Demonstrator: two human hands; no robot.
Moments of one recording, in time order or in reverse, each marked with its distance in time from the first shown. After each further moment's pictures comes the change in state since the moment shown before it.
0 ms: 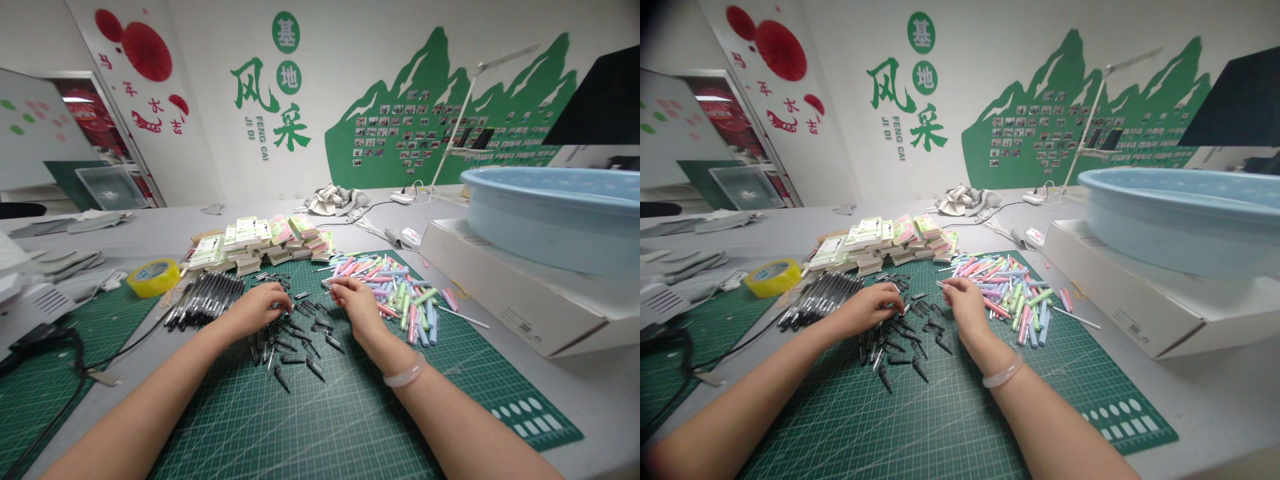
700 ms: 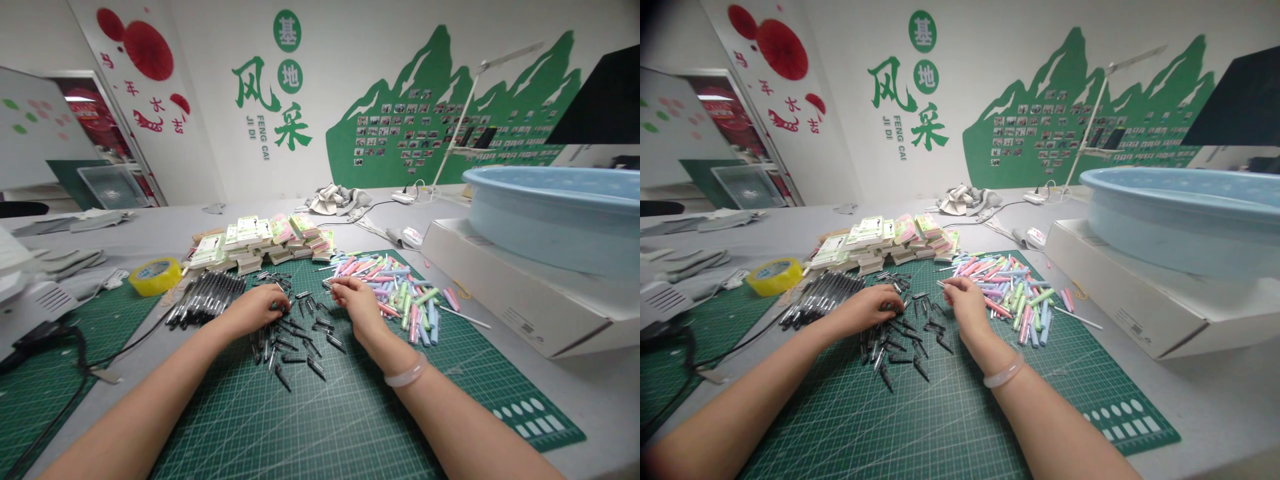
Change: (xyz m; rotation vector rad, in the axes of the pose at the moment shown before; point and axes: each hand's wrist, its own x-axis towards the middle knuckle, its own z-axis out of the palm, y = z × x) left_hand 0.000 -0.012 0.003 0.040 -0.049 -0.023; right_hand -0.001 -0.001 0.001 0.014 0.006 0.006
